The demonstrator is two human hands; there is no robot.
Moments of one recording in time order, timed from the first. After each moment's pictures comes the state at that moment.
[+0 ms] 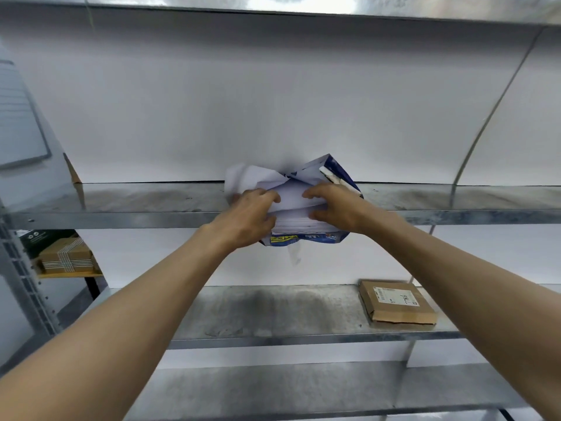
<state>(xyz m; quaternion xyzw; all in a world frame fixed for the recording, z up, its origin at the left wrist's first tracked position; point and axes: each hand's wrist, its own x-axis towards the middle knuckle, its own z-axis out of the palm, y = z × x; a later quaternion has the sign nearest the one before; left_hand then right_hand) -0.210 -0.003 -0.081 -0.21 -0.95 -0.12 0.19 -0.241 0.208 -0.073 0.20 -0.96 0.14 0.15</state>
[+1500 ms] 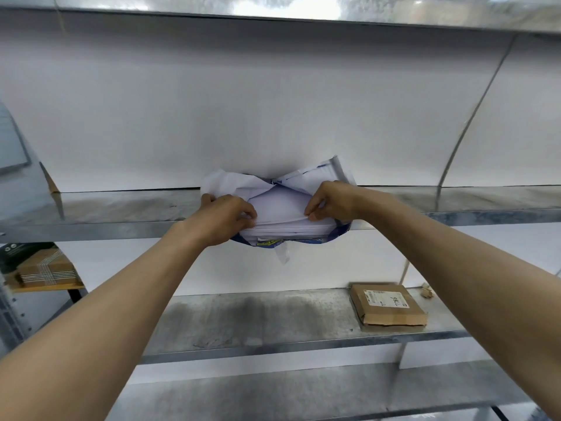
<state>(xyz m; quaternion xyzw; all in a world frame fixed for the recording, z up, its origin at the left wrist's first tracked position) -0.241 -0.023 -0.079 -0.19 -0.96 -0.09 0.17 -0.254 0.233 -0.046 0.17 -0.98 0.14 0.02</state>
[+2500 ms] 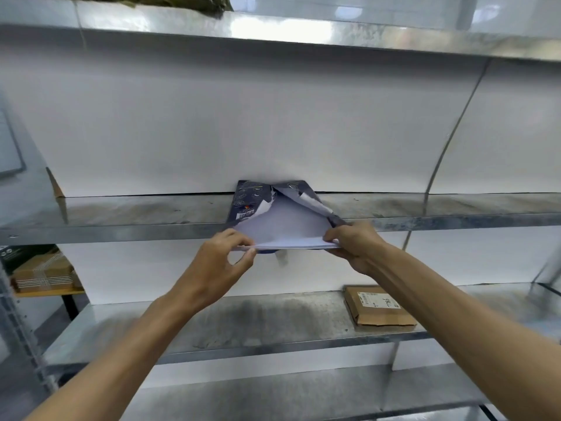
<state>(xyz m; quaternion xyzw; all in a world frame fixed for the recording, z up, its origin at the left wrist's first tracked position) -0.157 -0.035 -0.133 -0.28 -0.85 -0.32 0.30 -0.169 0.215 -0.090 -0.12 -0.71 0.69 0.07</state>
